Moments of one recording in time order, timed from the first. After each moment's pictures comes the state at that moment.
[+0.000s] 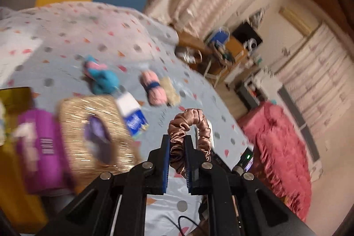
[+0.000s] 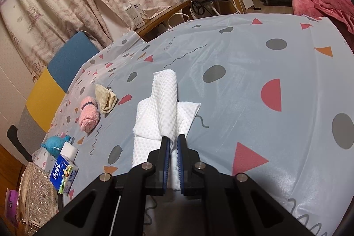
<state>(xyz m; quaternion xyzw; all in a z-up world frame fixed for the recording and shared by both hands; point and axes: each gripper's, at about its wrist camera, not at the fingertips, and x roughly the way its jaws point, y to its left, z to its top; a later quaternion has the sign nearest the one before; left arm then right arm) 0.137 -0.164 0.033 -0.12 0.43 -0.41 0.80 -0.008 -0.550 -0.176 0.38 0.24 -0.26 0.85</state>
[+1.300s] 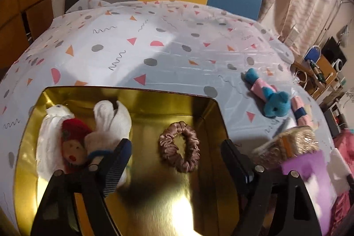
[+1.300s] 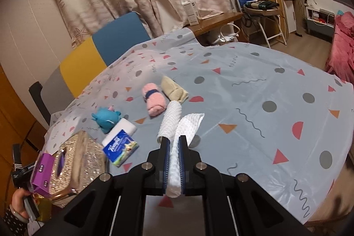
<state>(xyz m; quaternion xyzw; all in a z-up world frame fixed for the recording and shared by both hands) 0.277 -0.018 -0.085 -0.05 0.45 -0.13 0.88 -0.002 -0.470 -0.065 0.28 0.27 -0.15 0.91</state>
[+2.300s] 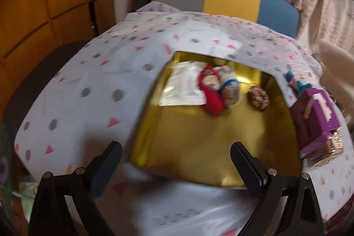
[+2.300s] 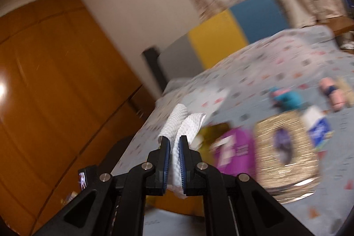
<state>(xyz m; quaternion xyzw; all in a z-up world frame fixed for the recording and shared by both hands) 0.106 0.143 -0.066 -0.05 0.42 0.03 0.90 0.076 -0.192 0.027 0.25 0.25 0.23 0.91</state>
